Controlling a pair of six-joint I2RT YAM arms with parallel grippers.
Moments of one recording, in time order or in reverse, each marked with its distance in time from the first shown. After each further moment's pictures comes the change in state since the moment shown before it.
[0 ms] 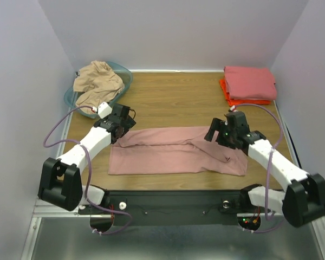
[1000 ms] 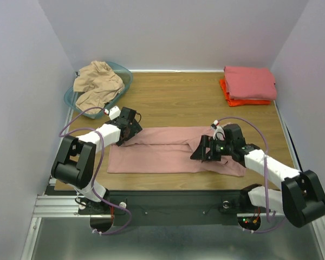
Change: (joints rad) left arm 0.005 0.256 -0.055 0.244 0.108 0.112; right arm 0.035 0.074 -0.214 0.310 -0.615 -0.087
